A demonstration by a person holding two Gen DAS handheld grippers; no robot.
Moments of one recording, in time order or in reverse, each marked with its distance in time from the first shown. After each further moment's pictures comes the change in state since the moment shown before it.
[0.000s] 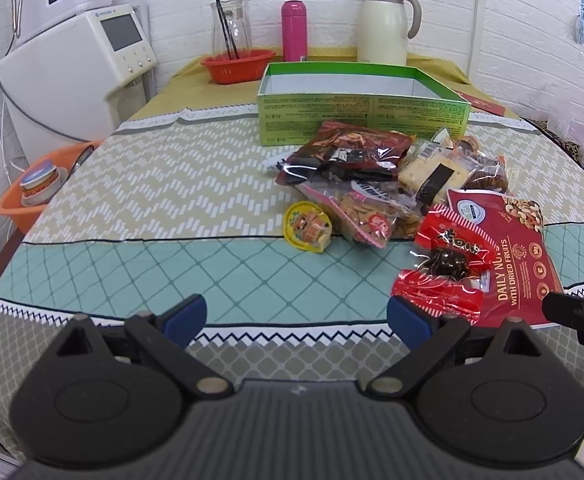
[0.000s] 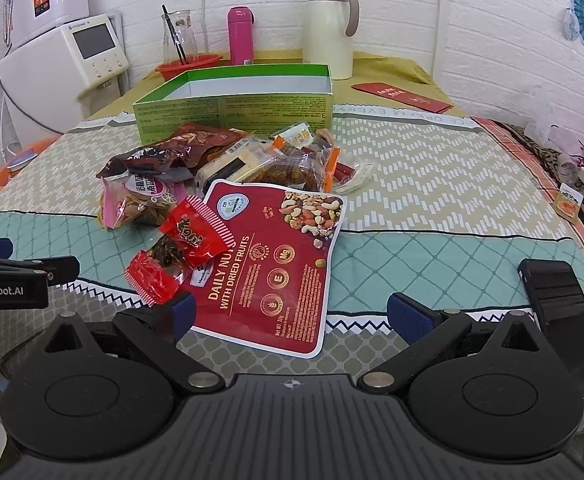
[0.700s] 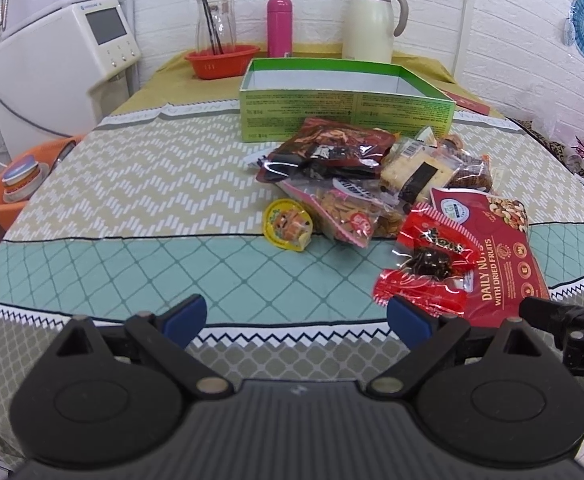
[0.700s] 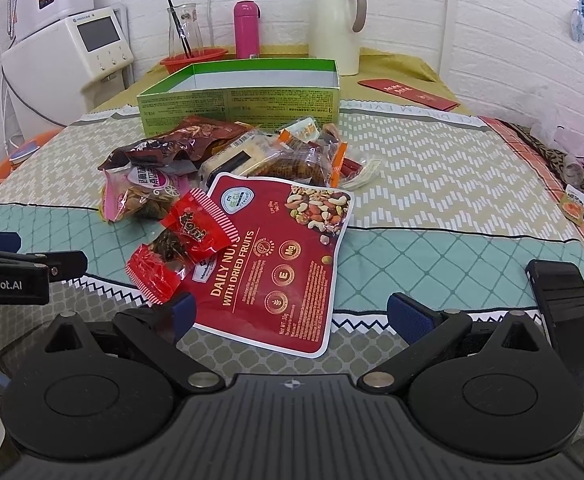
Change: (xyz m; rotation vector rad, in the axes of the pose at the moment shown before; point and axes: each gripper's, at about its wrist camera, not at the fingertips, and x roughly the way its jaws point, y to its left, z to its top) left arm 0.006 -0.001 0.001 0.001 0.012 -0.067; right arm 0.007 0.001 0.000 -0.011 0.012 0.006
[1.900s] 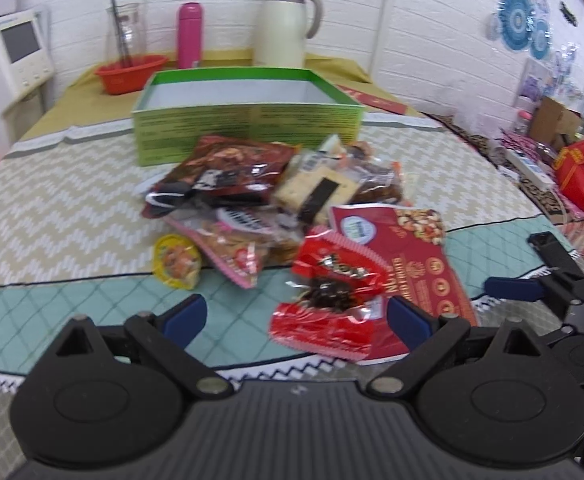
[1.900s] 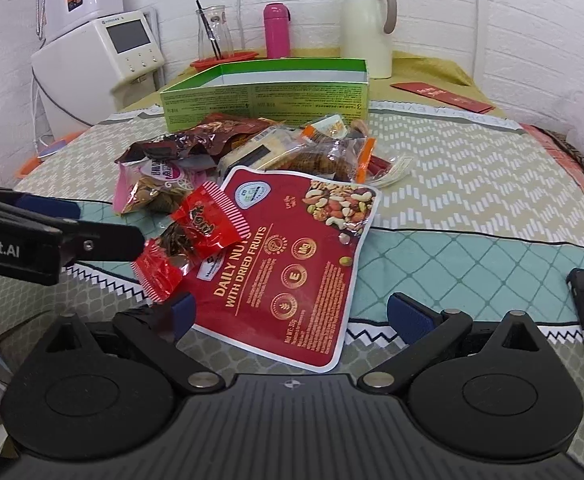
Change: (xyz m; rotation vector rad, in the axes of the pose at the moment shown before) left arm 0.016 -0.029 0.020 0.093 -0.015 -0.267; right arm 0.020 -0.013 -0.009 -0.026 -0.035 0.154
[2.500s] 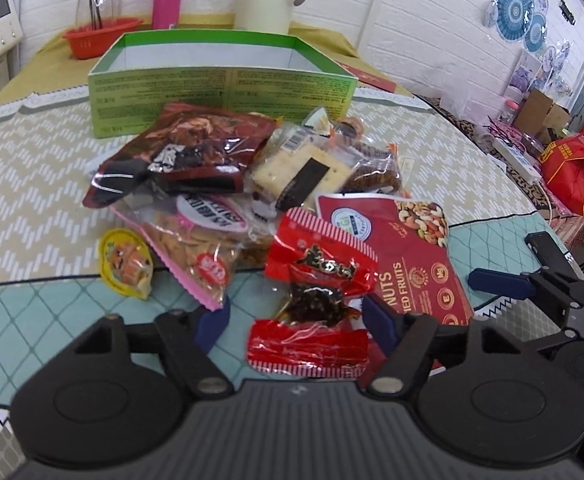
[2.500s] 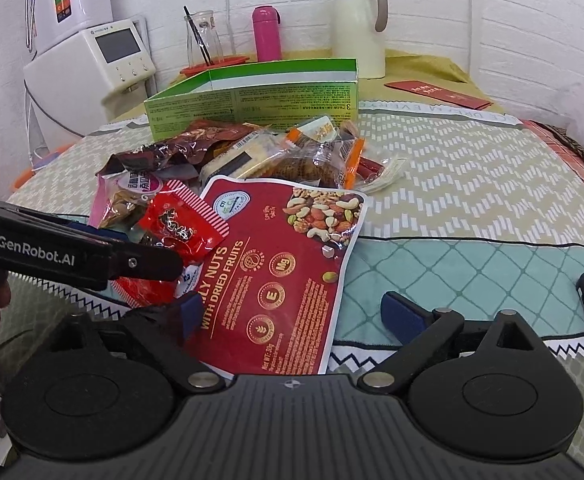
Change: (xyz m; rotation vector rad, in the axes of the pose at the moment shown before) left arm 0.046 0.009 0.012 -0.039 0.086 -0.084; right arm 0.018 -0.014 0.005 0.028 -0.028 -0.011
